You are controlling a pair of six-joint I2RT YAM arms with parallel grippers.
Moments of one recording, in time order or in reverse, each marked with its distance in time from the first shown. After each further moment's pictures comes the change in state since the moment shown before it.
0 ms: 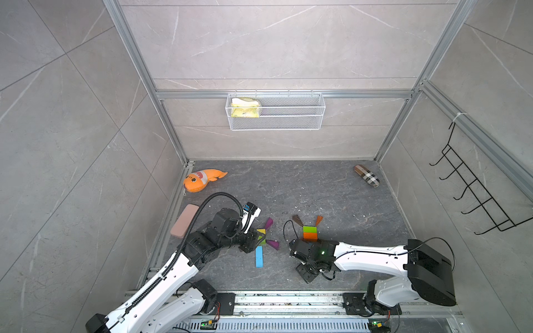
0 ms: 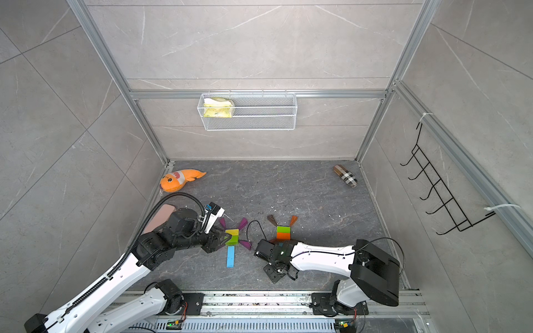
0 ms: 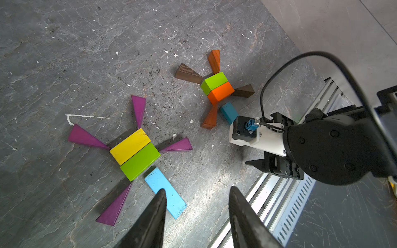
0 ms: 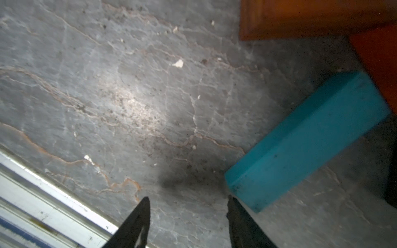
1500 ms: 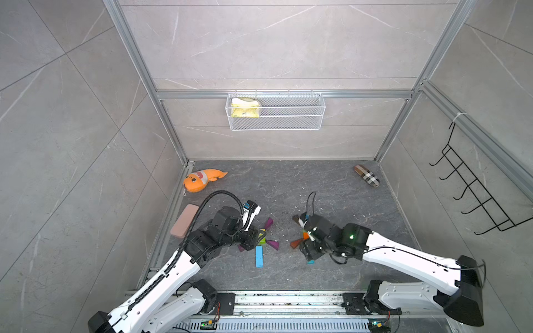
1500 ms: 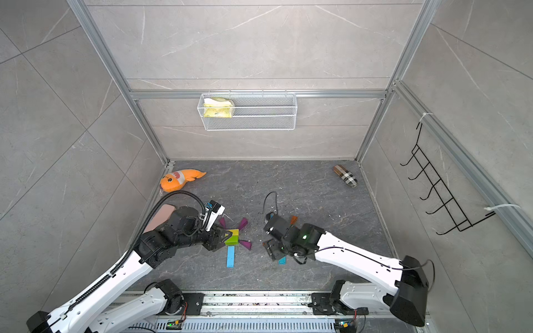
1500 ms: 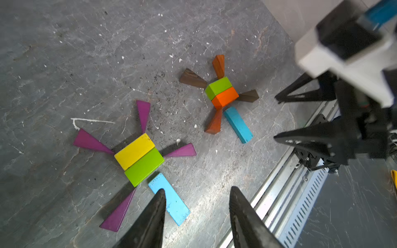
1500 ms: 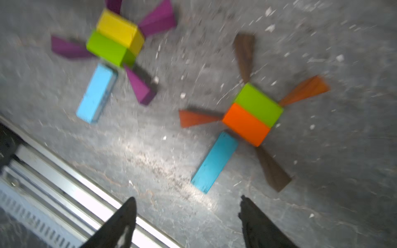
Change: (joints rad) left arm 0.013 0.030 0.000 0.055 -0.021 0.000; right arm -0.203 -0.272 0.244 -0.176 0.098 -0.013
